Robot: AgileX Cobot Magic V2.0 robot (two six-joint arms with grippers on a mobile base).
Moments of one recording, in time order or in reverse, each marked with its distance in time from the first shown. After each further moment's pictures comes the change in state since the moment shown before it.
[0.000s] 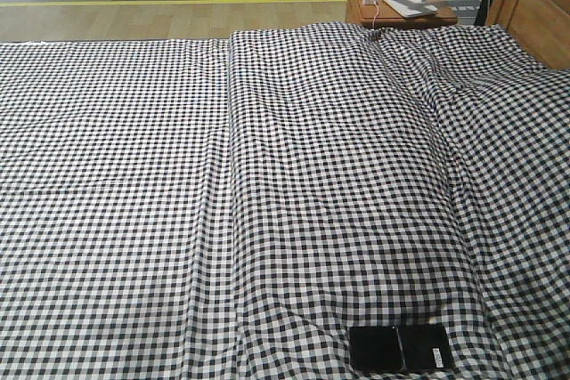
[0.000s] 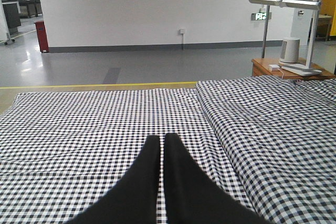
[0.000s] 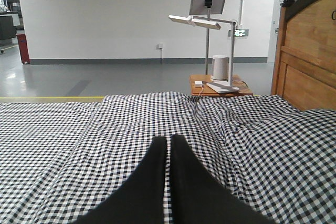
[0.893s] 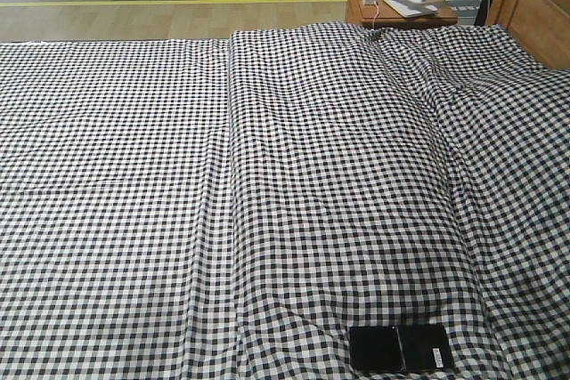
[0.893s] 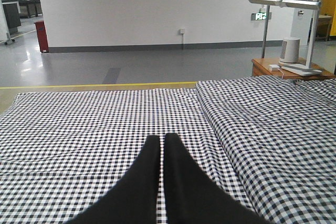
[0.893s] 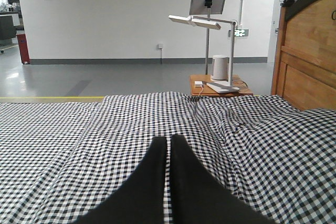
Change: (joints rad) left arm 0.000 0.000 0.000 0.000 0.000 0.000; right arm 0.000 0.000 0.000 0.000 0.000 0.000
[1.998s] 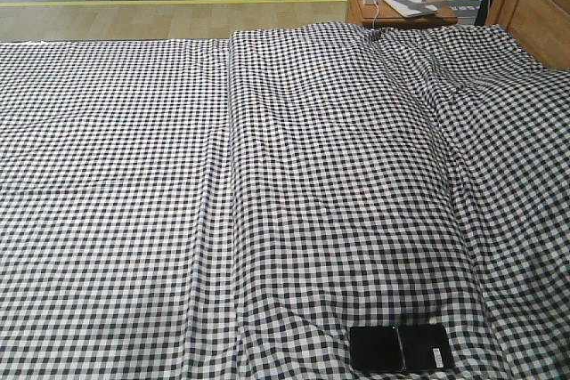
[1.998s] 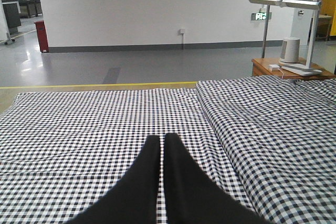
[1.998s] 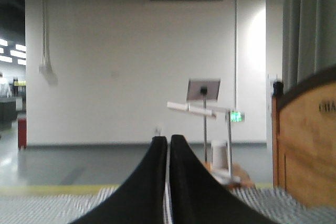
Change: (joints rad) left arm 0.000 0.000 0.000 0.000 0.000 0.000; right arm 0.000 0.000 -0.058 0.000 -0.275 -0.001
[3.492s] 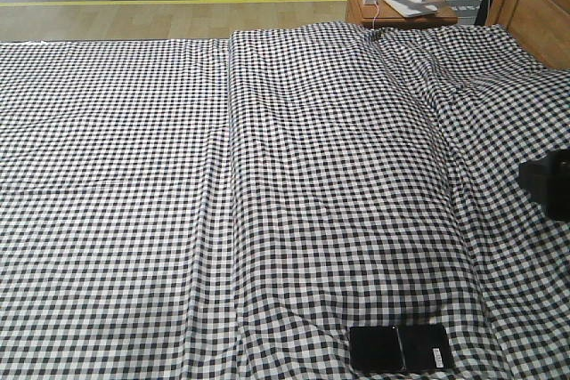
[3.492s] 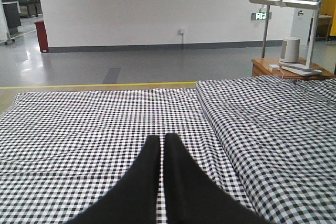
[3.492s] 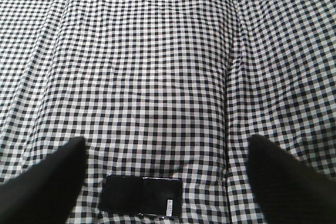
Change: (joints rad) left arm 0.000 0.000 0.000 0.000 0.000 0.000; right arm 0.000 0.959 -0.807 -0.001 0.900 -0.008
